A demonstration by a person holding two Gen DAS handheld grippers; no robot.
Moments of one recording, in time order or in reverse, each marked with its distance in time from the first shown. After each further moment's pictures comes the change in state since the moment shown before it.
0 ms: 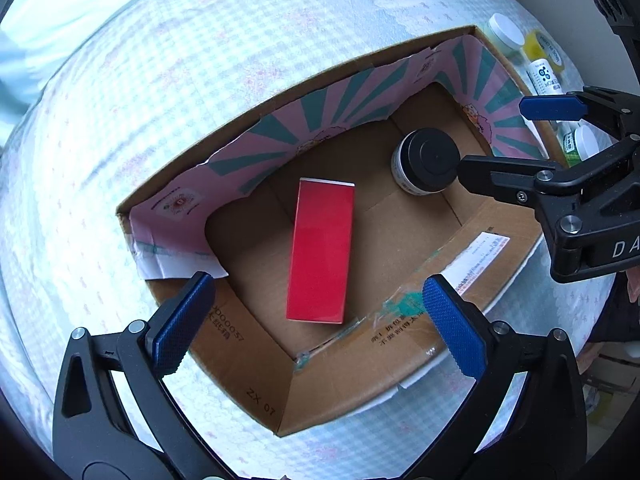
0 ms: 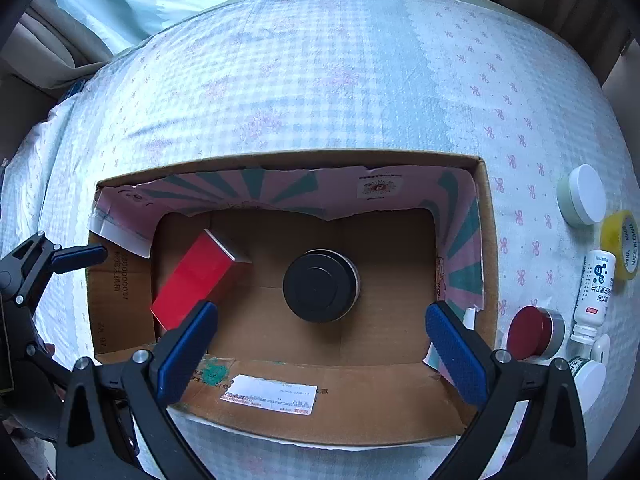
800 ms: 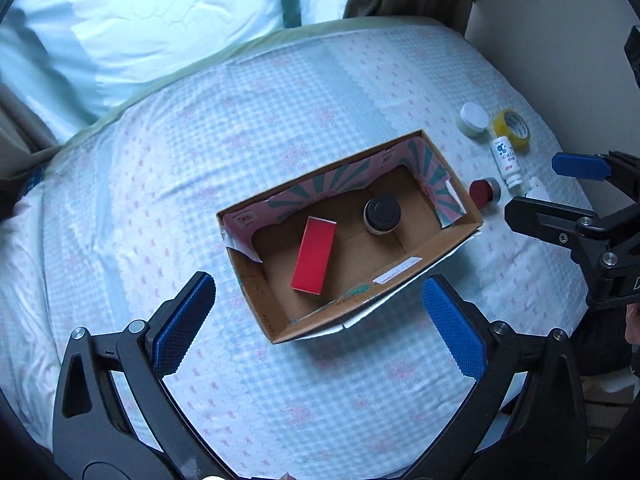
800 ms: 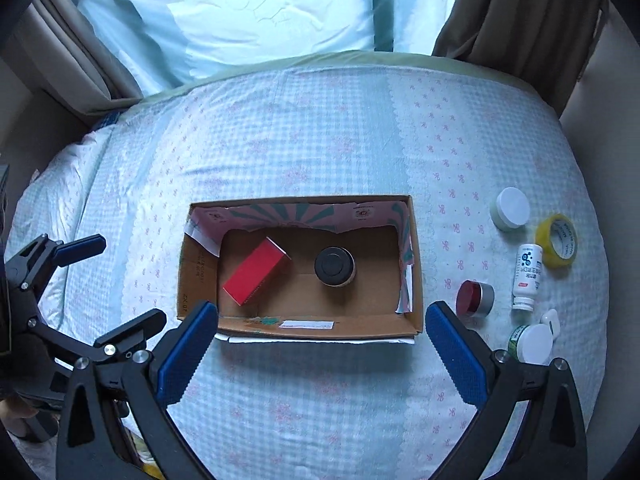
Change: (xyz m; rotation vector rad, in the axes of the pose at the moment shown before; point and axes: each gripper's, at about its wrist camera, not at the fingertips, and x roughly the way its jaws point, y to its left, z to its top) left arm -0.193 -0.023 -0.049 -0.126 -0.237 0.062; right arm -0.168 0.013 -0.057 0.039 -0.184 -0.001
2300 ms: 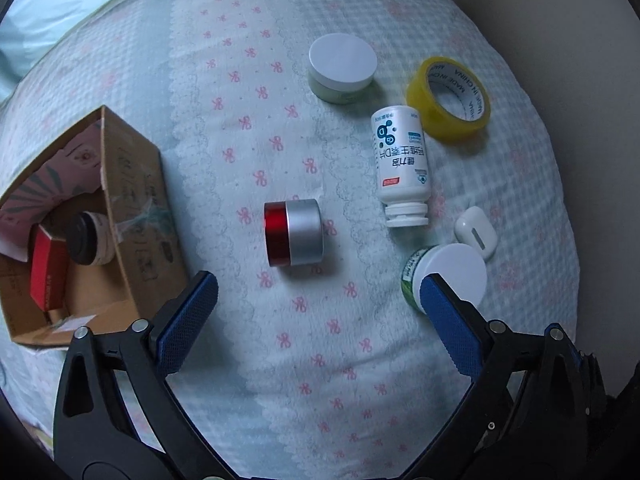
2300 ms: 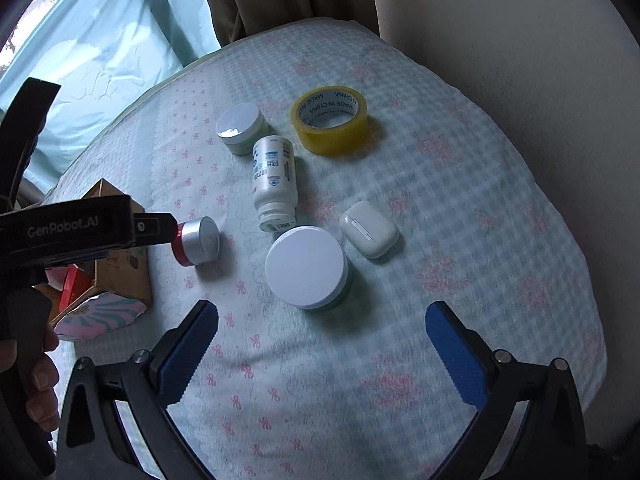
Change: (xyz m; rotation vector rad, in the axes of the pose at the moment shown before) left arm 0.219 -0.325 0.079 -0.108 0.193 -0.049; right arm 0.061 -0.321 -0.162 0.374 -0.107 -0.148
